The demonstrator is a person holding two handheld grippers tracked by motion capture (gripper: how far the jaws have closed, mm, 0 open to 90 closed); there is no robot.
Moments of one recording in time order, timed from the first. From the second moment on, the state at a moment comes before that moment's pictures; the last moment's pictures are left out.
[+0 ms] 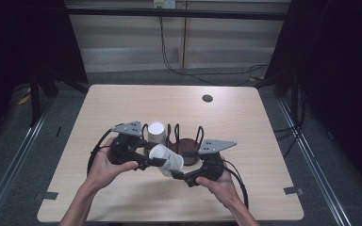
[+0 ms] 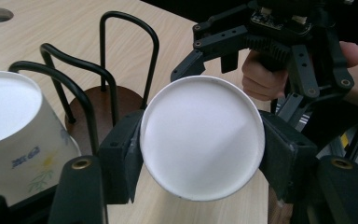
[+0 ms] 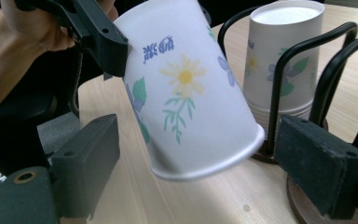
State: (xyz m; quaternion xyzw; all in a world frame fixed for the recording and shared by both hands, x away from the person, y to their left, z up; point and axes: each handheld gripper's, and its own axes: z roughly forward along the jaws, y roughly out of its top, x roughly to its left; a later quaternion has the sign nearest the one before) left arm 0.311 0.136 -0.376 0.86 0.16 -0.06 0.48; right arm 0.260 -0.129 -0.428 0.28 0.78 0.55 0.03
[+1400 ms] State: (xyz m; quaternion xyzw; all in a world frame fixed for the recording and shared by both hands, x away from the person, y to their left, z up) left arm 0.308 0.126 -0.380 0.85 0.15 -0.10 0.49; right arm 0.254 -0.119 -0.433 0.23 0.81 0.53 0.03
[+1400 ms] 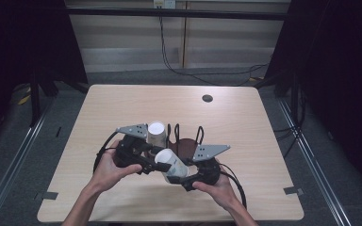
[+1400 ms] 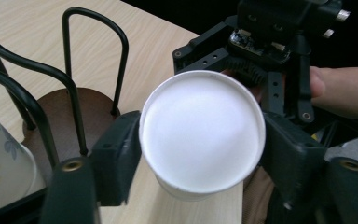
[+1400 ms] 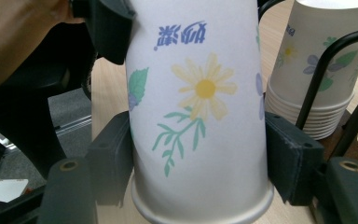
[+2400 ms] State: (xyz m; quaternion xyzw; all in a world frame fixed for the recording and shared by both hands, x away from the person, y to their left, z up) left arm 0.309 0.128 -0.394 0.88 0.15 -0.05 0.45; right arm 0.264 -0.139 -0.429 0.25 0.84 0.48 0.03
